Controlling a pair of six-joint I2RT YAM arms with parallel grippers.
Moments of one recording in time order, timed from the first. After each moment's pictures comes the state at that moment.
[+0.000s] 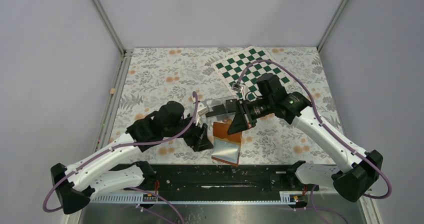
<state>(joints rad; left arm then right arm) -0.89 0.91 0.85 -0.56 0.41 -0.30 0.63 1.20 1.15 -0.76 -0.93 0.39</state>
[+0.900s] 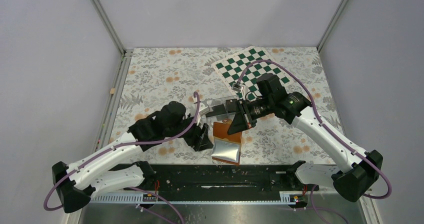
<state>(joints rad) -0.90 0.93 0.85 -0.57 0.38 -0.31 0.63 1.20 1.15 -0.76 -0.92 0.39</state>
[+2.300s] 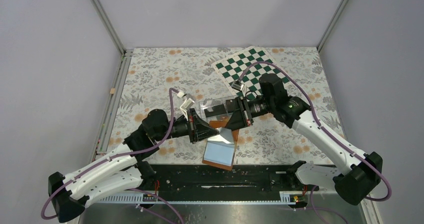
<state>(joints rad) -0.89 0.76 0.63 0.08 0.46 -0.61 0.62 1.17 1.05 -0.47 -1.07 0.68</state>
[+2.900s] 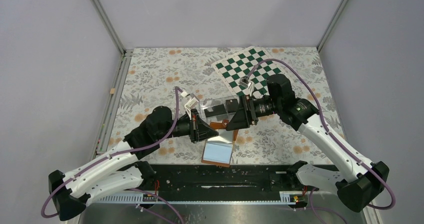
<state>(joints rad) -0.89 0.79 0.68 -0.07 0.43 -0.60 0.58 1.09 1.05 -0.49 -0.98 0.60</state>
